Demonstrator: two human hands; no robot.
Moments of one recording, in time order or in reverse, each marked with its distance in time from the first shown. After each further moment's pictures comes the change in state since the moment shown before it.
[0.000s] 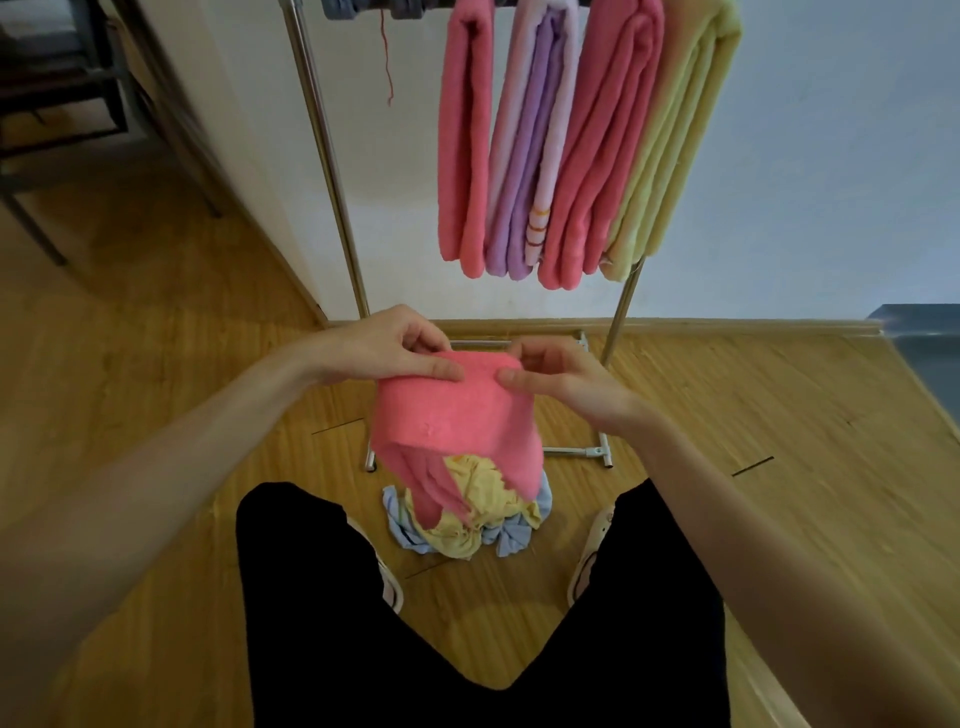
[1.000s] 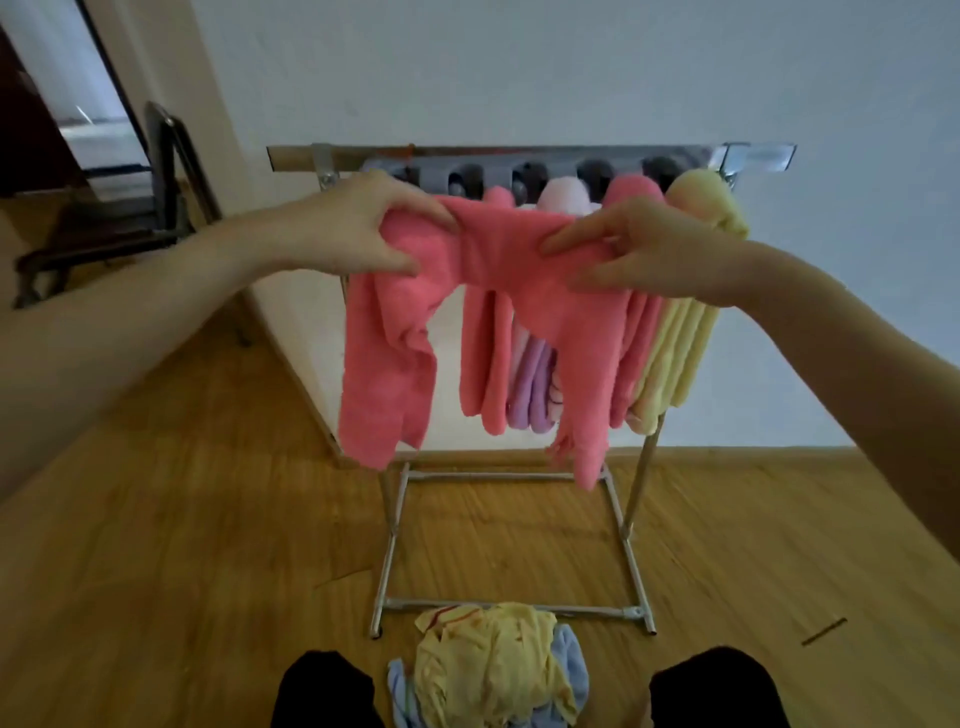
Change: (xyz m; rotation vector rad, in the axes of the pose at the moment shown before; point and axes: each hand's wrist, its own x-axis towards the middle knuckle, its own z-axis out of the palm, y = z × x) left_hand 0.035 0.126 -0.202 0.739 0.471 0.254; right_hand 0.102 -0.213 -0.114 -0.833 0.171 -0.151
